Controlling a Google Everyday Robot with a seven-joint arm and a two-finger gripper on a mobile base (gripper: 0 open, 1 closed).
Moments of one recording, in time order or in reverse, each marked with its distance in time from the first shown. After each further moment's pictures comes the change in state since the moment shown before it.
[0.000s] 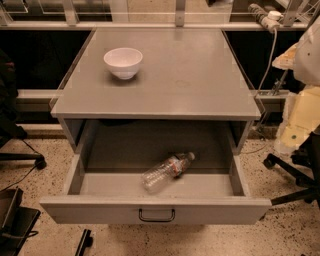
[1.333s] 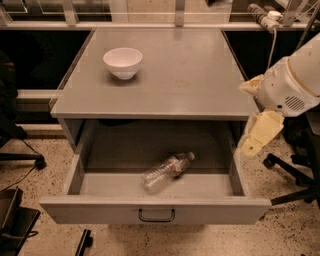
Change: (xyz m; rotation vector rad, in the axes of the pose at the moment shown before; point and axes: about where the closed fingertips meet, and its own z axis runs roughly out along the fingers) arm -0.028 -0.004 0.082 -0.089 -0.266 0.035
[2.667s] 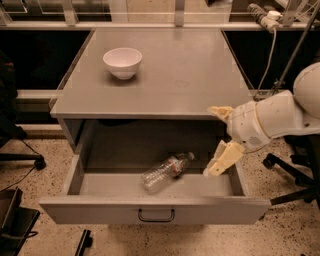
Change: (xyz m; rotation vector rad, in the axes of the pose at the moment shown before) arm -0.009 0.006 0.105 -0.020 -0.303 -0.085
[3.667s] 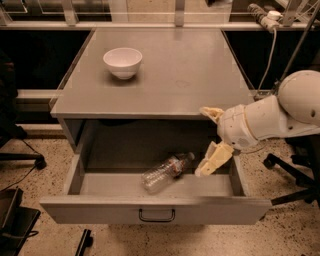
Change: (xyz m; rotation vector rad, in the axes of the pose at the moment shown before) arm 0.001 -0.008 0.031 -0.008 -0.039 -0.021
